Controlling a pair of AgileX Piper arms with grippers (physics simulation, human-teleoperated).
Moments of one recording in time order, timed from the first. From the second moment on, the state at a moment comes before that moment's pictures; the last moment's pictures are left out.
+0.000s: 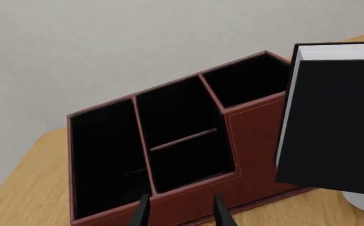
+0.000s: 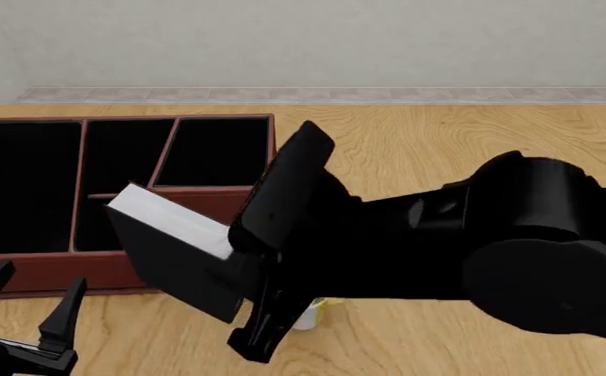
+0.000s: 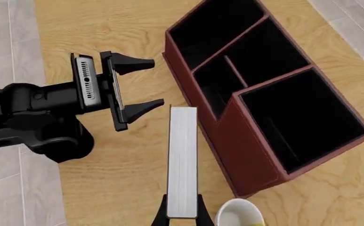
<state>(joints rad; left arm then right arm) -0.10 0.21 0.00 -0.11 0.28 1.15 1.30 -1.16 0.52 -0.08</state>
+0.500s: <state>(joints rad) -0.10 0.21 0.00 -0.11 0.29 1.18 1.24 -1.33 0.67 -0.07</state>
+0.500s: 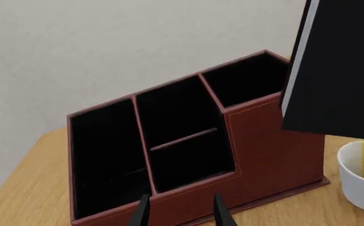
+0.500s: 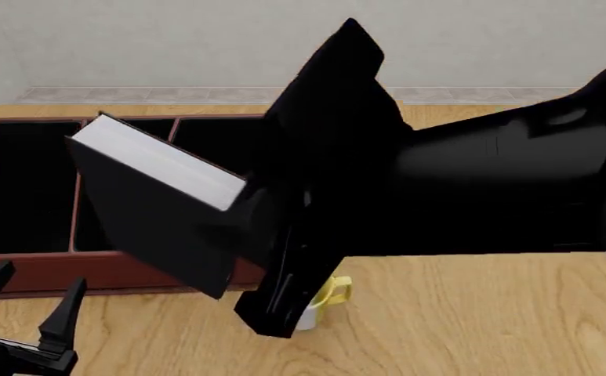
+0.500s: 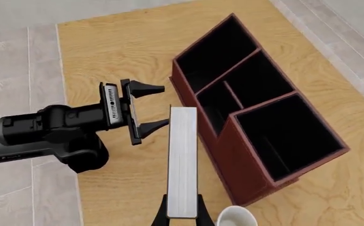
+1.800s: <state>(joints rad) -0.10 0.21 0.00 -0.11 0.28 1.02 1.36 -1.79 0.88 -0.14</state>
